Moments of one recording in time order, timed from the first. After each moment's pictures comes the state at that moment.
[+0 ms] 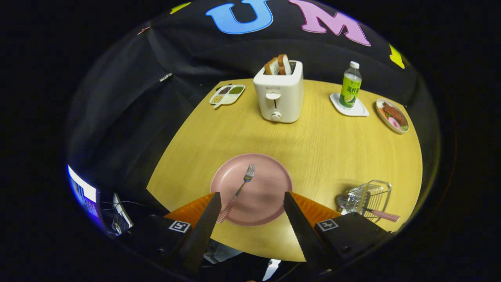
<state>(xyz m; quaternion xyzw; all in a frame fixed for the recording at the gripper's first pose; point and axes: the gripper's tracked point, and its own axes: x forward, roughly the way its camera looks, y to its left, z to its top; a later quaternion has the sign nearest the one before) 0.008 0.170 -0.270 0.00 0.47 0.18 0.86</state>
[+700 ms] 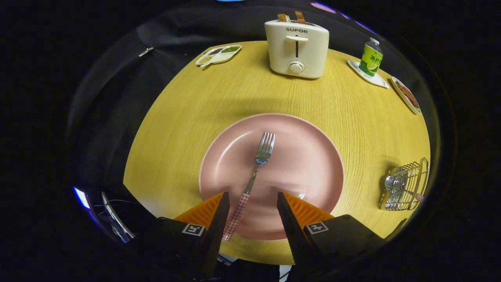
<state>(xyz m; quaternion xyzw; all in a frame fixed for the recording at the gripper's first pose) 0.003 0.207 -0.383 -0.05 0.55 0.13 0.82</state>
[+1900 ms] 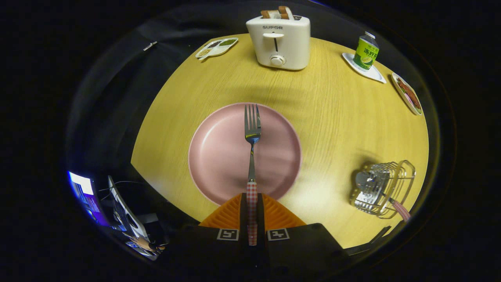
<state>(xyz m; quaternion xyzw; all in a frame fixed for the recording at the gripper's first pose) -0.017 0.119 -0.312 -0.06 0.60 0.17 0.78</state>
